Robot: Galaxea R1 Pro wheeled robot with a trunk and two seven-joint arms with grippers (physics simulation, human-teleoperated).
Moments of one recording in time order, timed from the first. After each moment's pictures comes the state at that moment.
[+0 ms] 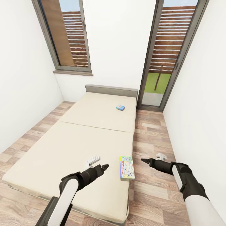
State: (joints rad) left arm -0.28 -0.07 -0.25 -1.58 0.93 0.75 0.48; right arm -0.63 -0.08 -0.33 -0.85 -0.03 0.72 0.65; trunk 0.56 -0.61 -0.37
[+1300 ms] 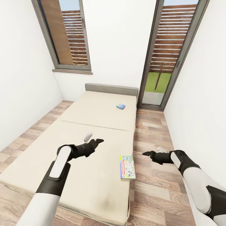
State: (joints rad) left arm -0.63 -0.07 -0.04 -1.30 1.20 0.84 0.48; right arm -0.95 -0.17 -0.33 -0.35 -0.03 0.74 0.55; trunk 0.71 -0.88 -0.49
